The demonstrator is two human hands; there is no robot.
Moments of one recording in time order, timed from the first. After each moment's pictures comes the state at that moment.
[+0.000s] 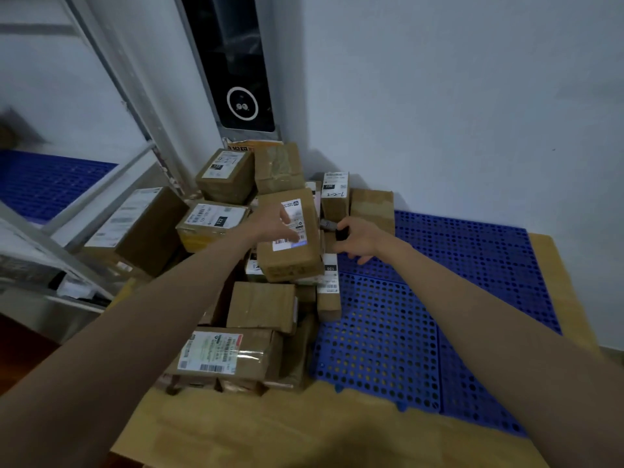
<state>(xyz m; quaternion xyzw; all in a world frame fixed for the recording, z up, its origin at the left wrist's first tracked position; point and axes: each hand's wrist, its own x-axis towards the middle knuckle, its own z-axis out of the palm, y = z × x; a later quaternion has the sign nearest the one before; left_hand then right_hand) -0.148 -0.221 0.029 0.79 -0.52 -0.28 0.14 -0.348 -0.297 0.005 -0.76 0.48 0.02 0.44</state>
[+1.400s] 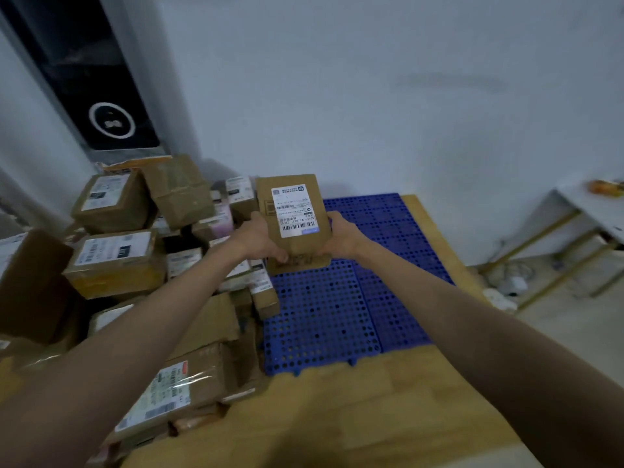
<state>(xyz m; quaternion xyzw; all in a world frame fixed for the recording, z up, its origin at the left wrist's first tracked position) -0.253 -0.218 0.032 0.68 -0.65 -0.32 0.09 -0.450 -0.222 0.031 -0.66 0.61 -0.14 0.41</state>
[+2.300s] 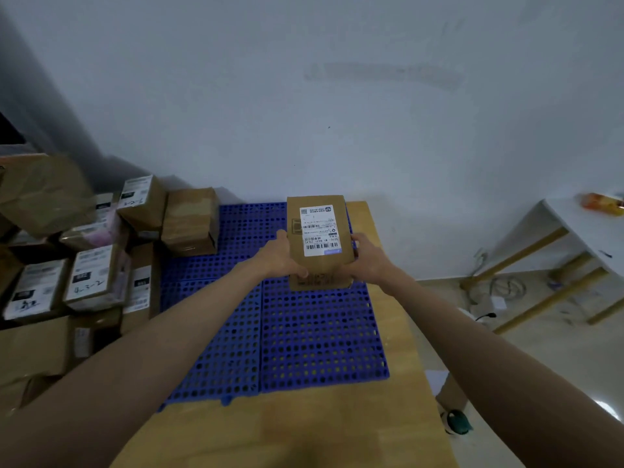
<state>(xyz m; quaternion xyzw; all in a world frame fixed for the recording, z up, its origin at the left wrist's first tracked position) -0.582 -0.323 -0.024 0.69 -0.60 -0.41 0.06 -0.790 -0.325 -0.030 -0.62 0.63 -0.15 0.44</state>
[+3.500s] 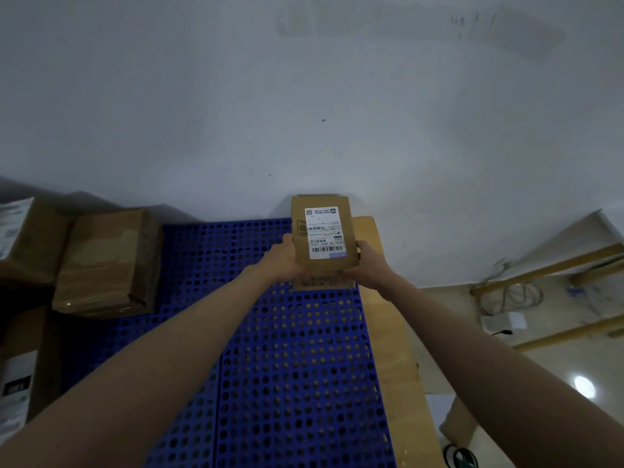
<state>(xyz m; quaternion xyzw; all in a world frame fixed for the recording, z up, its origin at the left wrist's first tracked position) -0.605 -0.575 -0.158 0.66 -0.61 -0.44 0.04 -0.801 -0.575 -0.165 -0.57 0.67 -0.12 0.46</state>
